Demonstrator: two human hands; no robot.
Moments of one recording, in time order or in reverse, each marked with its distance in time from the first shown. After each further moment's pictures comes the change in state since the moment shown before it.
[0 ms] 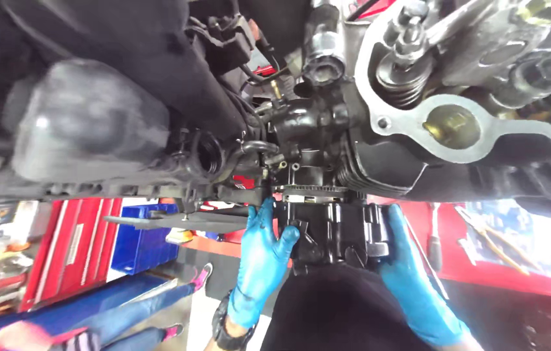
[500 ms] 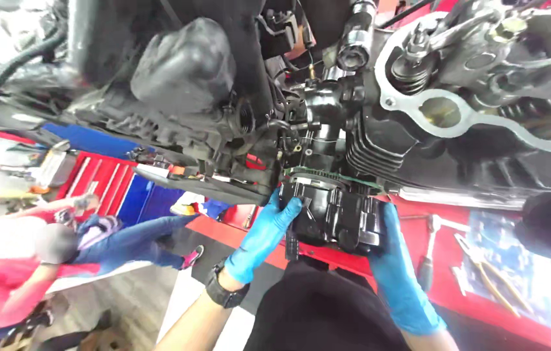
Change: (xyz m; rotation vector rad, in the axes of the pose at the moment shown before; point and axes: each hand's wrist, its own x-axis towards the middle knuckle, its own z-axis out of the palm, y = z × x) left_hand -0.005 0.022 -0.008 -0.663 -0.249 -0.399; right_hand 0.004 -0.005 -0.006 -0.091 -0.099 0.019
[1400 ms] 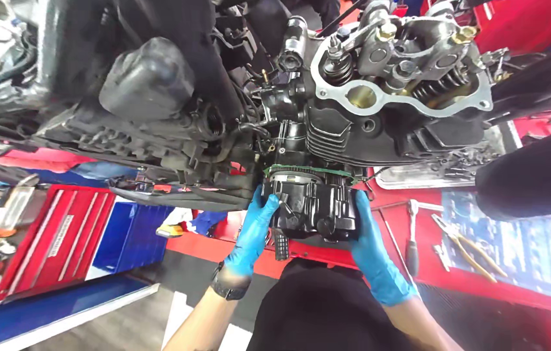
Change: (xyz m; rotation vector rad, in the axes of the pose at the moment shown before) left_hand 0.019 -0.029 0.016 -0.257 0.102 0.120; right_hand 0.001 0.006 -0.001 0.045 0.034 -0.019
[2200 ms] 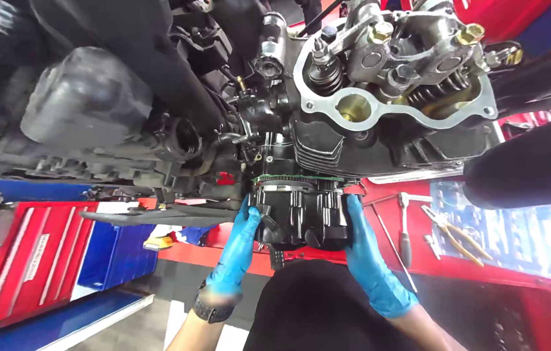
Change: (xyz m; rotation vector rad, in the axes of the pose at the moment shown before) left_hand 0.001 0.002 -0.011 -0.012 -0.031 -0.037; right_hand -0.010 -0.006 0.011 -0.048 0.036 -0.020
